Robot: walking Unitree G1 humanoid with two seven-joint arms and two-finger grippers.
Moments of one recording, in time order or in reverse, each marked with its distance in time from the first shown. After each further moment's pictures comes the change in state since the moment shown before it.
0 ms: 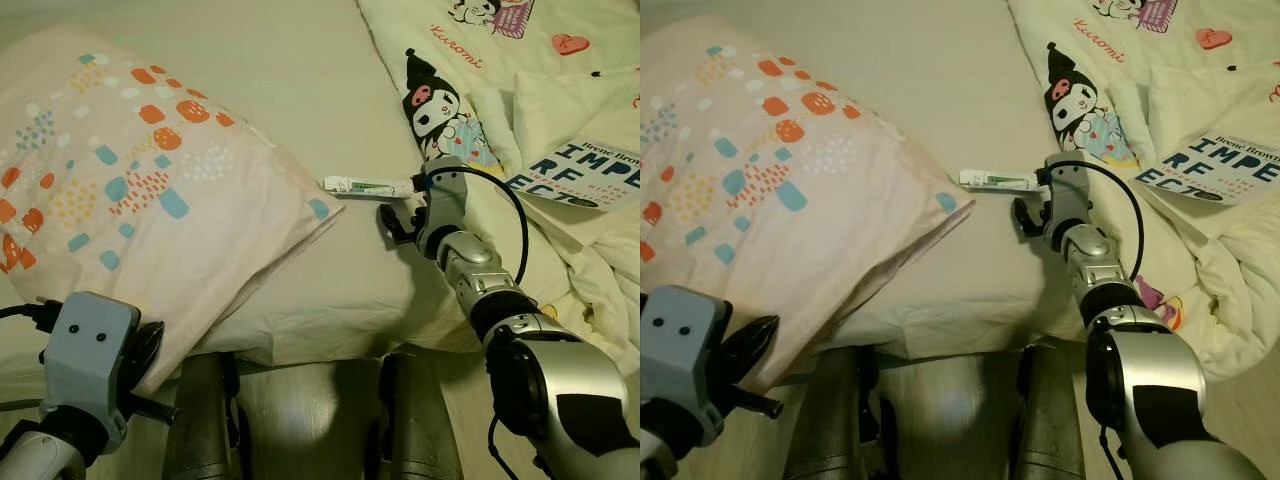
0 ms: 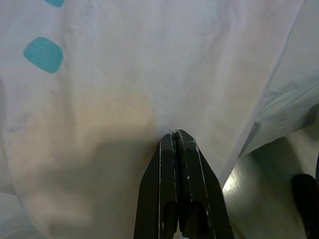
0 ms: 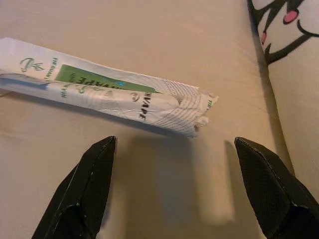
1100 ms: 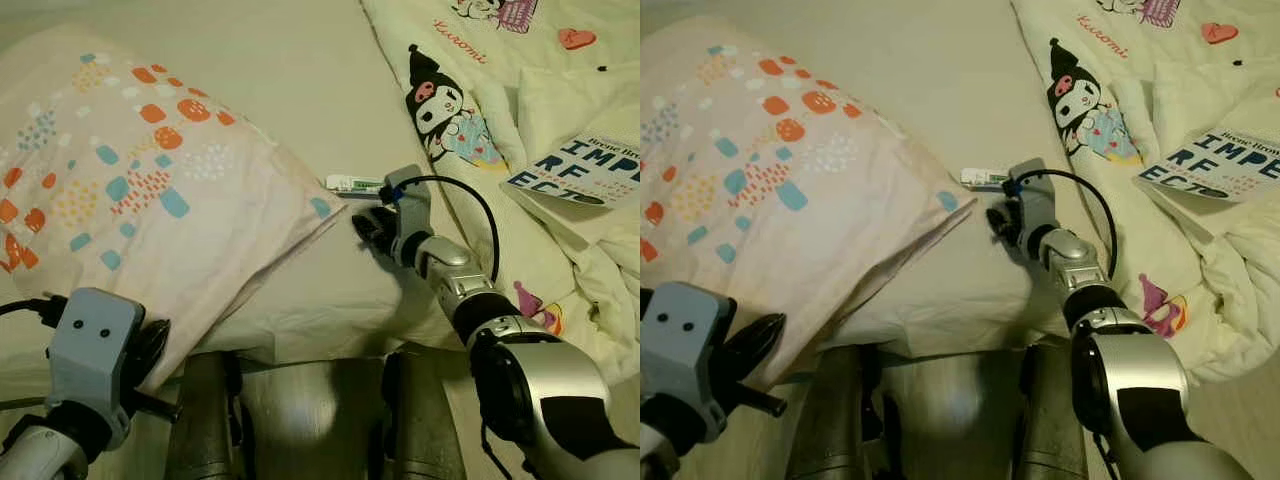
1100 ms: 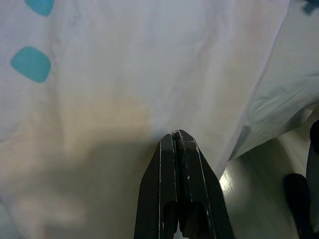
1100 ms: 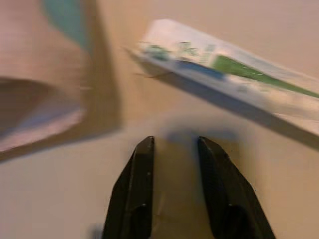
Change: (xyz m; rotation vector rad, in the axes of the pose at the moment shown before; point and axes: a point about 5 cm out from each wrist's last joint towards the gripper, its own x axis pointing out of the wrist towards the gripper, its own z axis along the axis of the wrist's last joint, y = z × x) left arm 0.003 -0.002 0.003 -0.016 -0.013 -0.038; right arm 0.003 0.048 -0.005 -0.051 0.025 0.358
